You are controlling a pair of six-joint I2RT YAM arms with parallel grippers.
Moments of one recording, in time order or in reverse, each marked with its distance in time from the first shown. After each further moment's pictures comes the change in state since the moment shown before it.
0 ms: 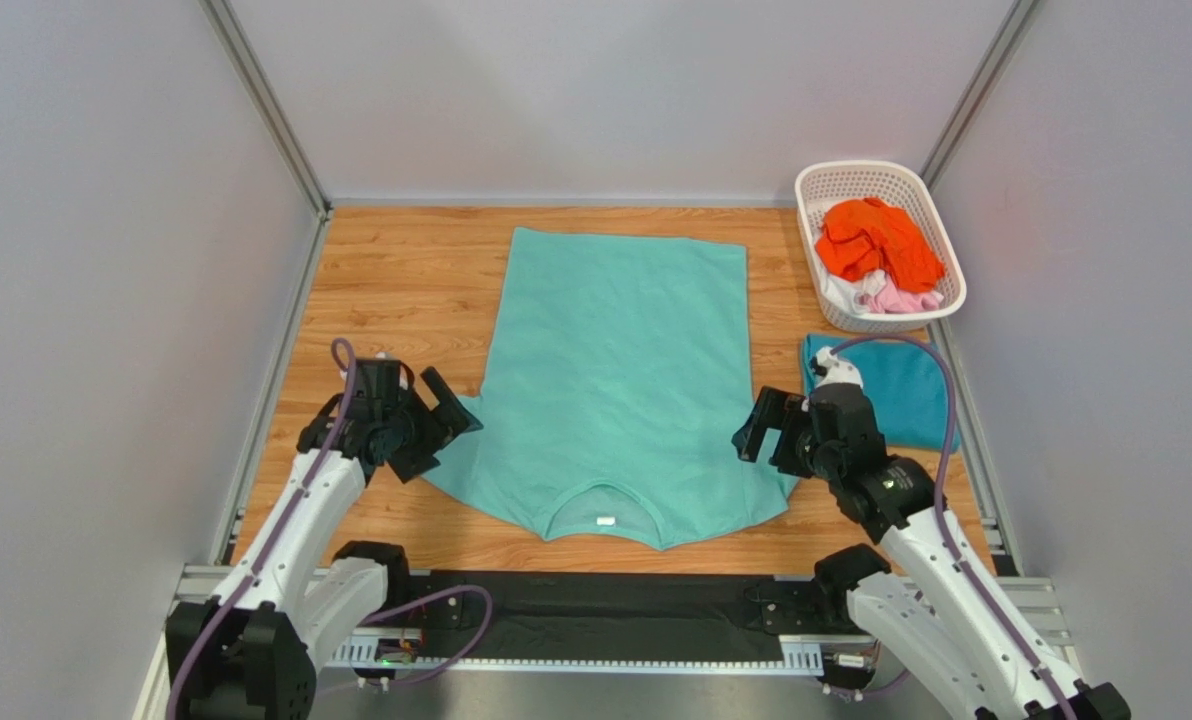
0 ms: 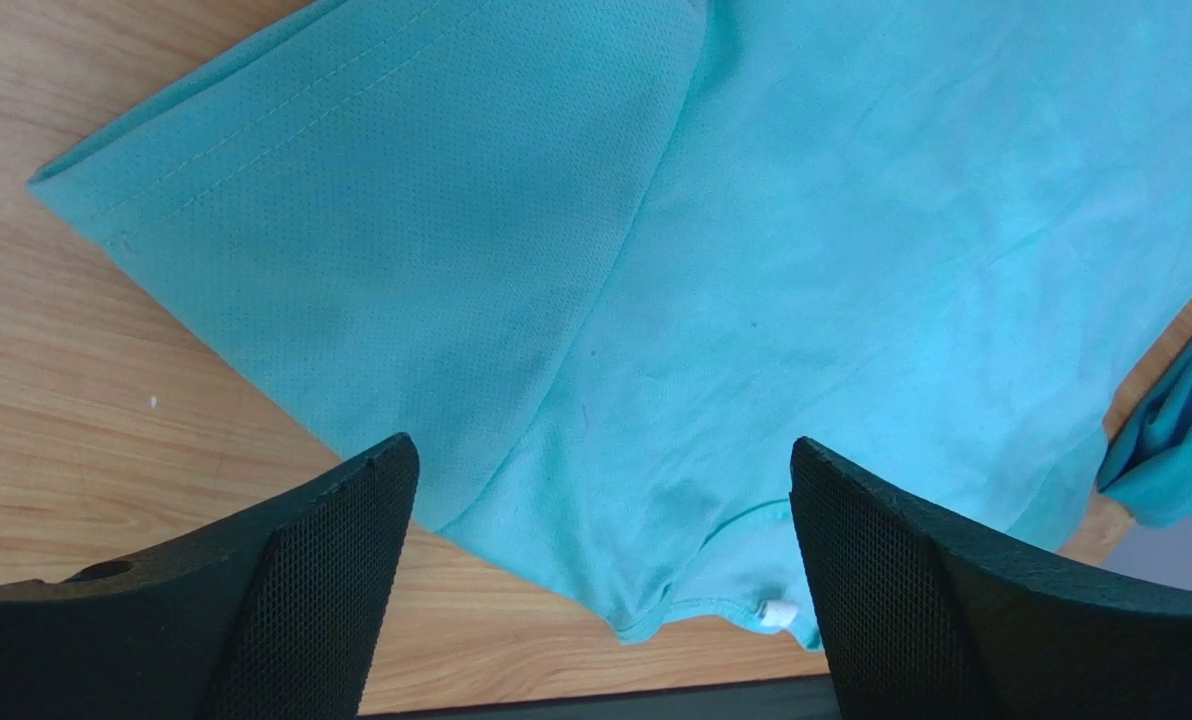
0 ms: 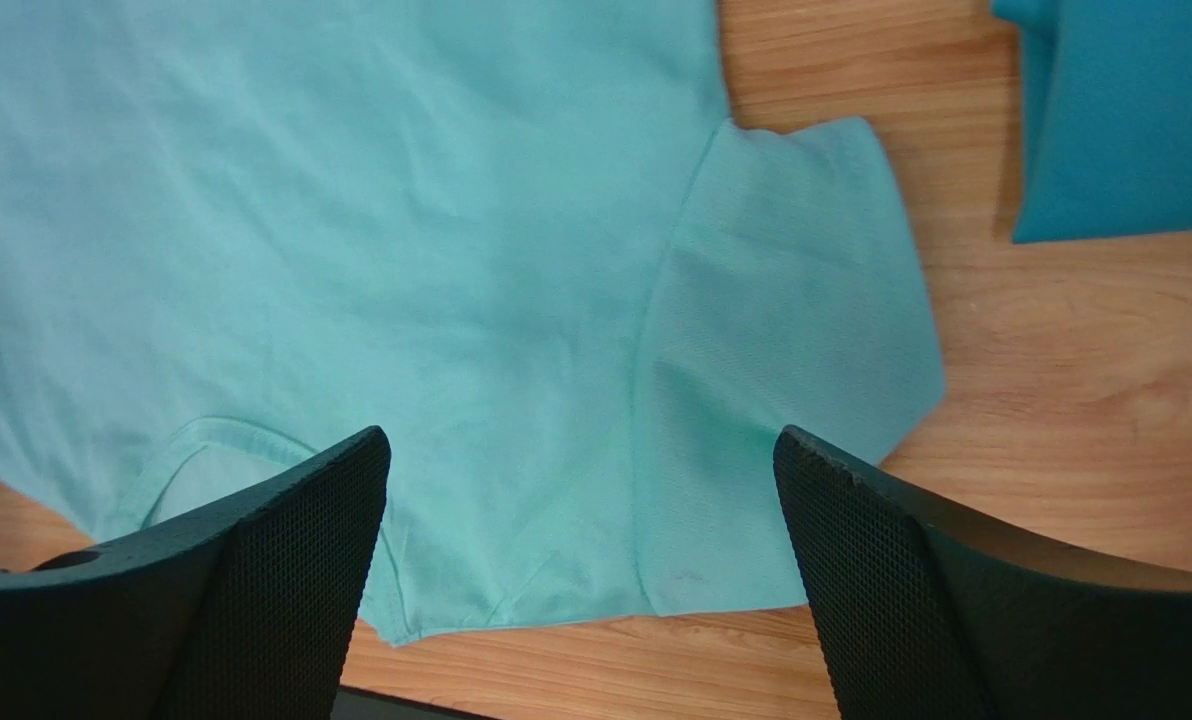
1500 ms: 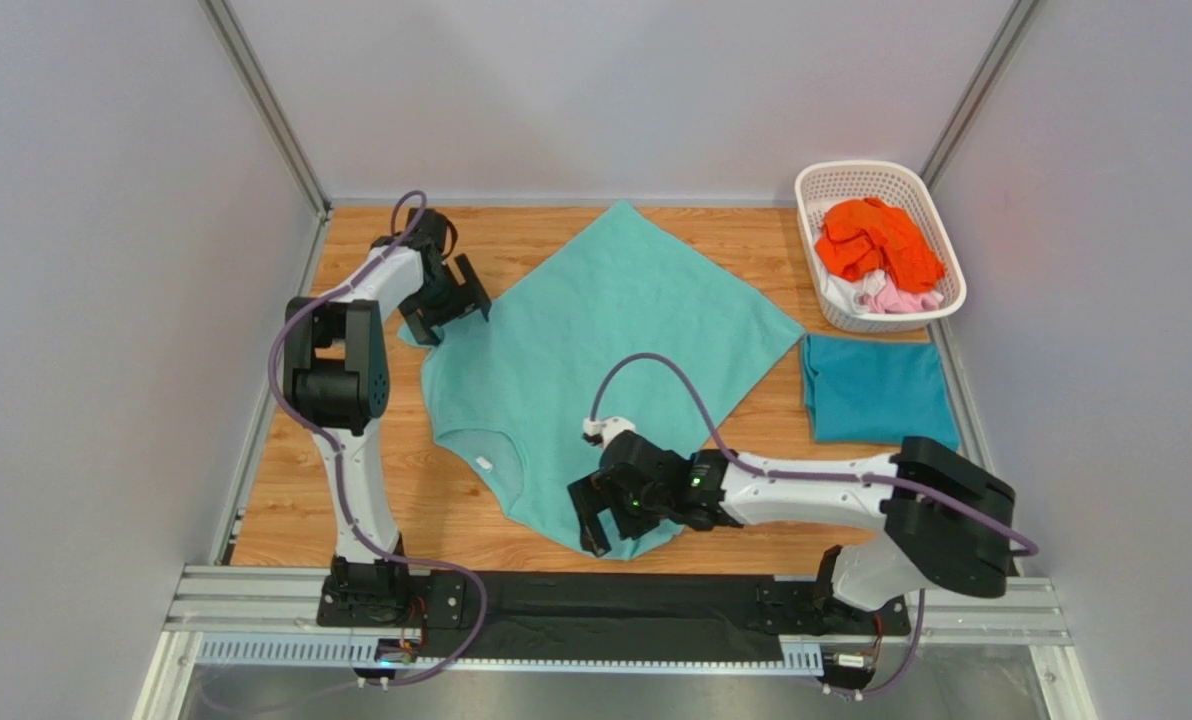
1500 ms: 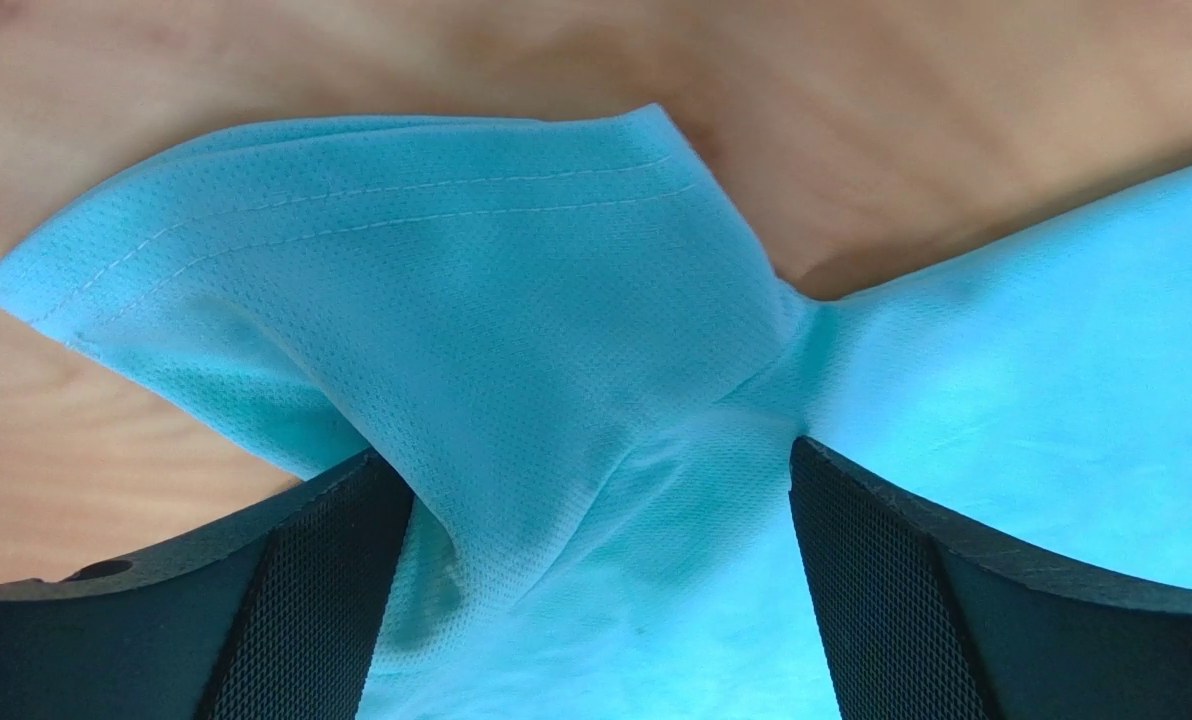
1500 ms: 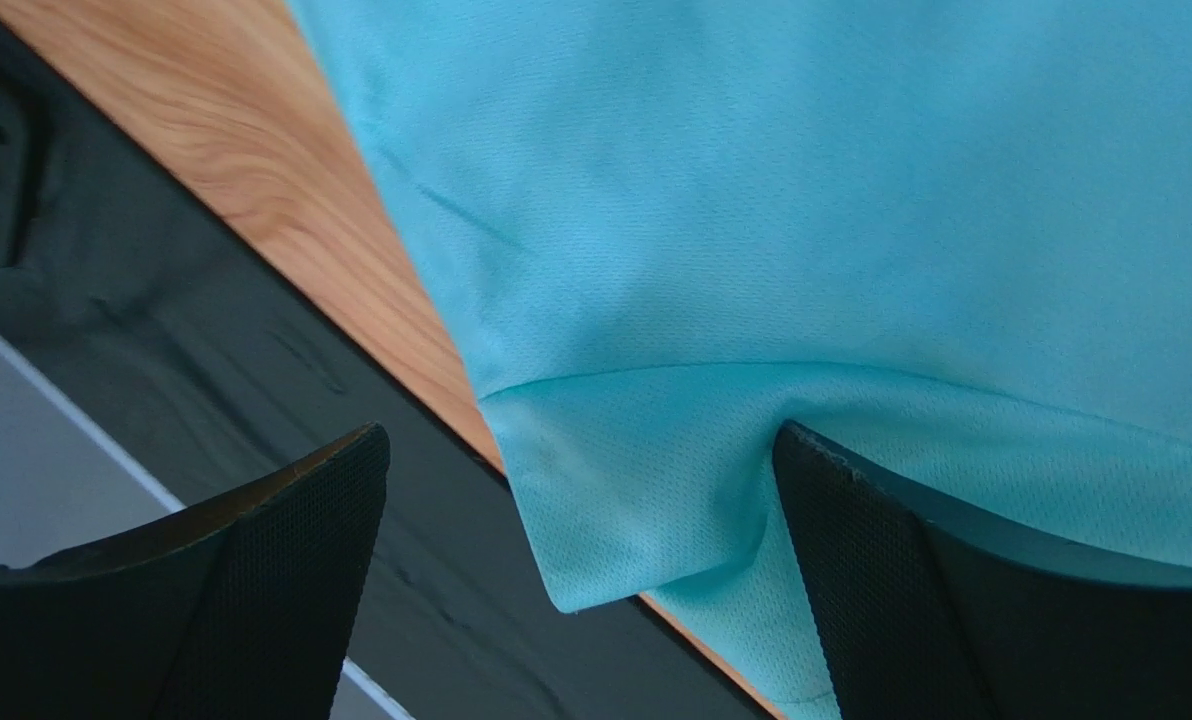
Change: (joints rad) left arm 0.027 1.201 1.012 -0.055 -0.177 0.187; right arm 0.794 0.775 0.175 0.384 -0.053 0.093
